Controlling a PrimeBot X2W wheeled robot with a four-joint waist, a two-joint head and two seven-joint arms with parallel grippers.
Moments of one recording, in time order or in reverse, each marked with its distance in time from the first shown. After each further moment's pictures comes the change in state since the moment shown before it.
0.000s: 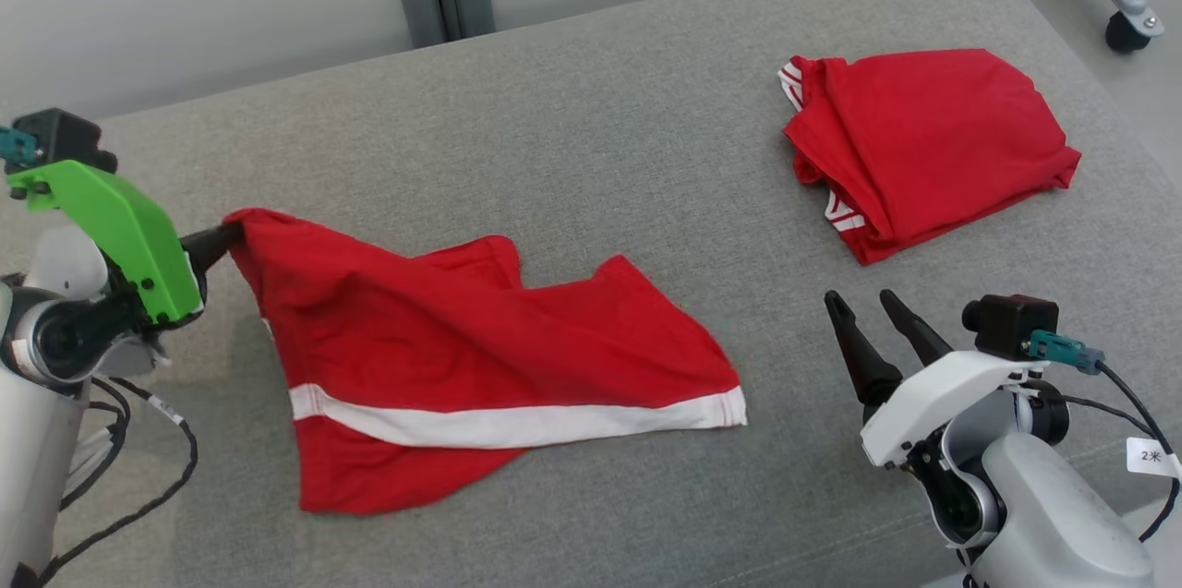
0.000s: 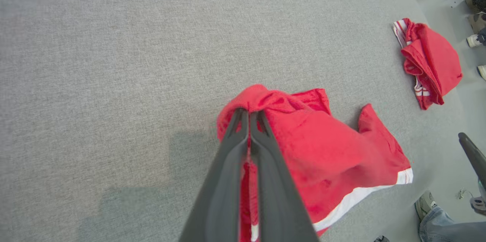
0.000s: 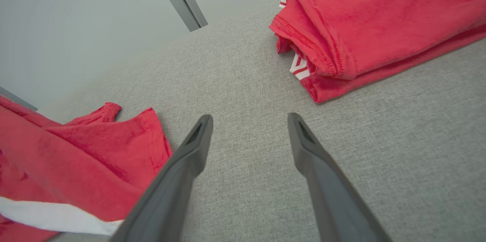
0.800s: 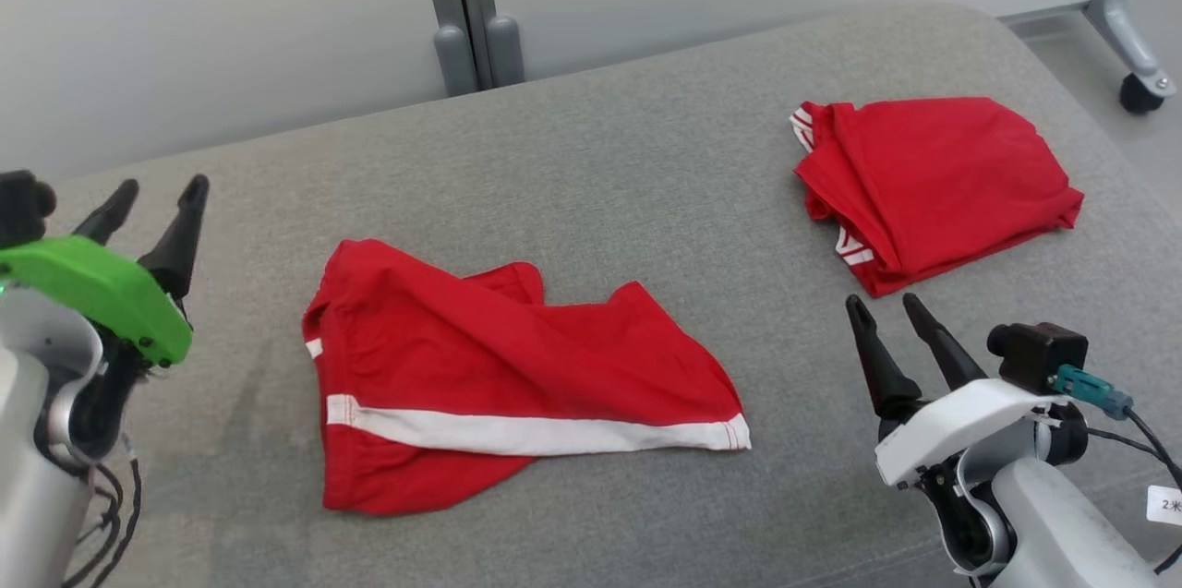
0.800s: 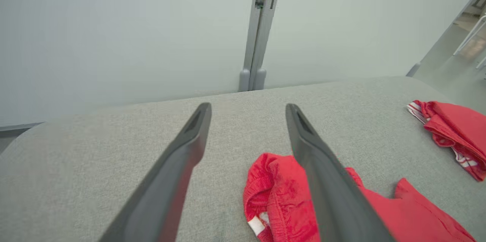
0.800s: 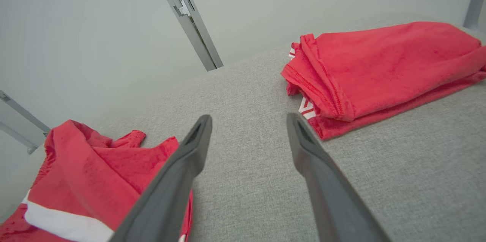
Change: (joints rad) left arm 0.106 0.065 -0.066 -0.076 0.155 0.044 -0.579; right arm 0.050 -0.011 -0.005 -0.029 -0.020 0.000 -0.117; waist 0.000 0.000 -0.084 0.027
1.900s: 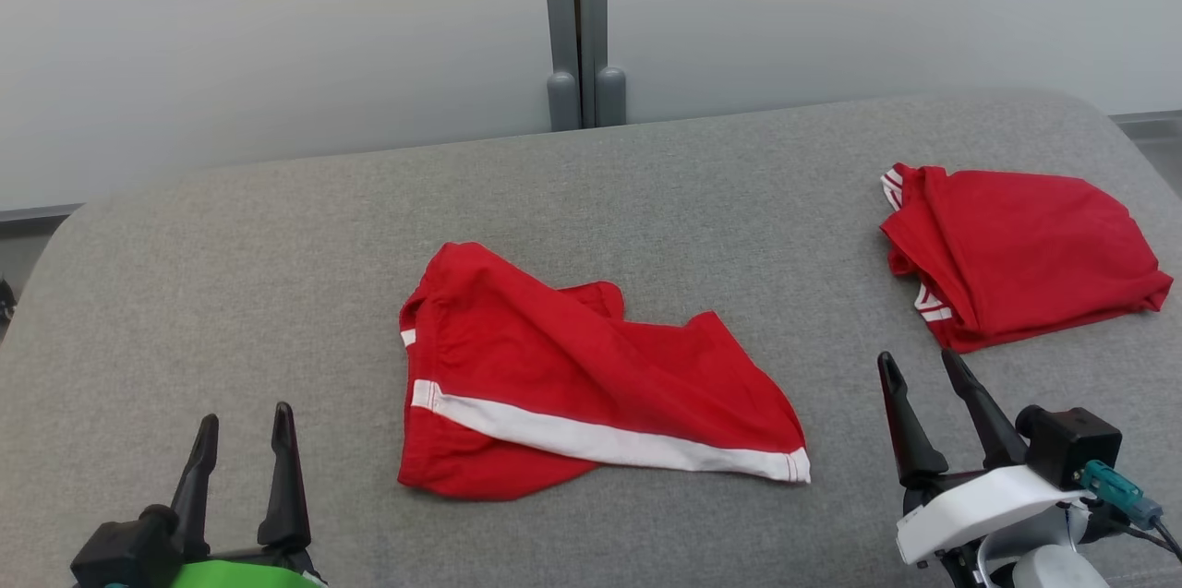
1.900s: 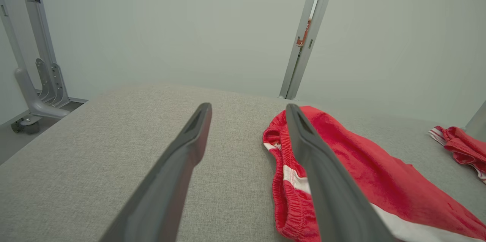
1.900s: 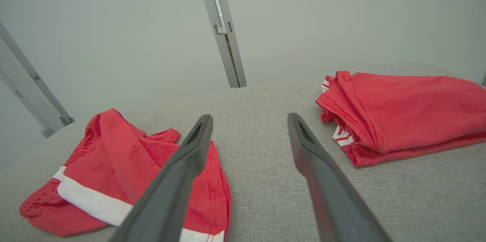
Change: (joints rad) left arm 0.691 -0.395 0.384 -0.378 0.476 0.078 -0.378; right arm 0.239 0.075 -0.174 -0.215 -0.261 0.000 -0.041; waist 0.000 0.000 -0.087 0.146
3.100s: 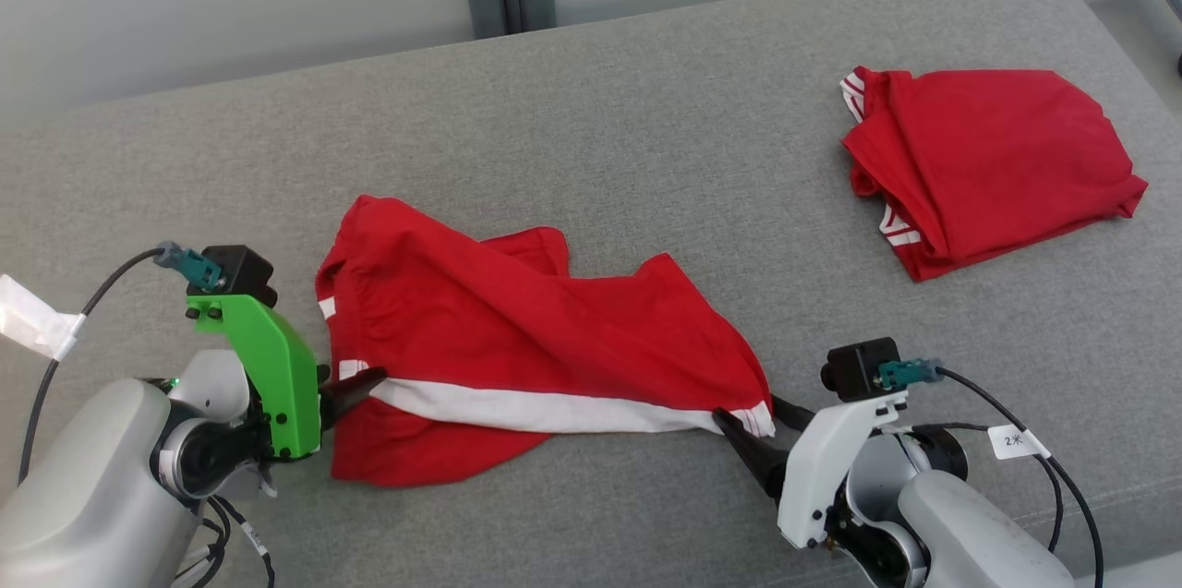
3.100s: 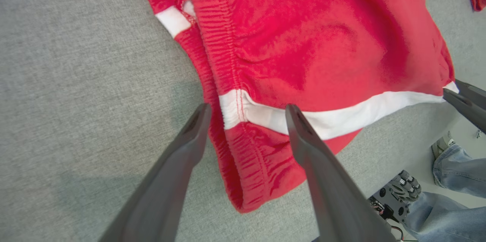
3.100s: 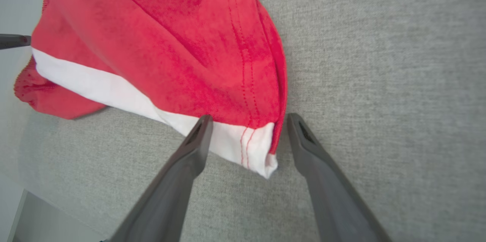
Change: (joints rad) left arm -0.637 0.295 -0.501 0.369 -0.581 -0.121 0.948; right arm -0.290 -0.034 0.395 0.260 0.301 0.000 0.436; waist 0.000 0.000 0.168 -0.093
